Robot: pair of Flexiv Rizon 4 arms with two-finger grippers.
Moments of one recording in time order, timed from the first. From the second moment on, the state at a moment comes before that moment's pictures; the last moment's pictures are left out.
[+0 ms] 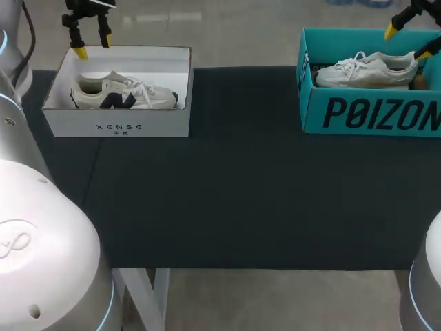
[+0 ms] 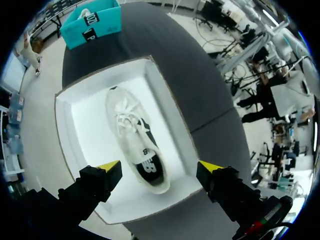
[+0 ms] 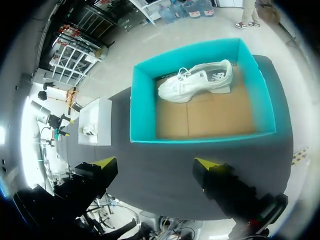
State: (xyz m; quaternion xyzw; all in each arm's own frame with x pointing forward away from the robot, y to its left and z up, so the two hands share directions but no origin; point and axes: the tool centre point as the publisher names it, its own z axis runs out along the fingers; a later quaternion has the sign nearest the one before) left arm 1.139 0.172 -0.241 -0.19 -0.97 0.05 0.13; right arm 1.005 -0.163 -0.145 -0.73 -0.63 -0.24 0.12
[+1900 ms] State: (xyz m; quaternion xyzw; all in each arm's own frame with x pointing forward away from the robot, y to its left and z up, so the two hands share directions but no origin) left arm 1.102 0.171 -0.215 -0.06 -1.00 -0.06 -0.03; right arm 1.139 -0.300 -0.231 -0.74 -0.67 0.00 -0.04
